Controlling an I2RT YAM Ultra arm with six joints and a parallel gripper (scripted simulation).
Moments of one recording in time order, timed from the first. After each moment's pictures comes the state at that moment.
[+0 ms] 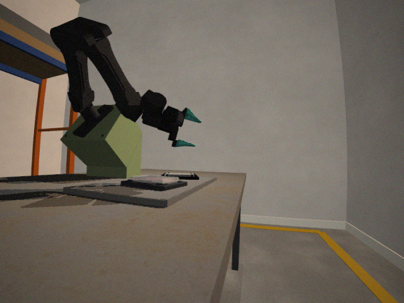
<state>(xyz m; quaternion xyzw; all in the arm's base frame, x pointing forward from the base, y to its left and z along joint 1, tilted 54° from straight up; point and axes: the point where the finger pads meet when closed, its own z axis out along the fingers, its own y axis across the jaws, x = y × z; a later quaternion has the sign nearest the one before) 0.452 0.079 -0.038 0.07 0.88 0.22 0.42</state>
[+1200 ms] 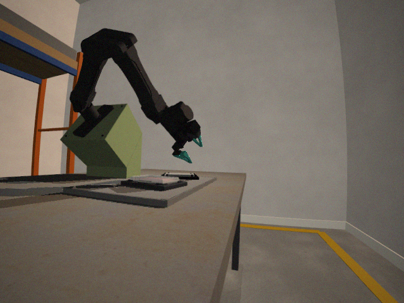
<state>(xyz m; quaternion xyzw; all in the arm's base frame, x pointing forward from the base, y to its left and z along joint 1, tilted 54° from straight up) 0.438 0.067 -0.151 0.04 0.96 -0.01 0.27</state>
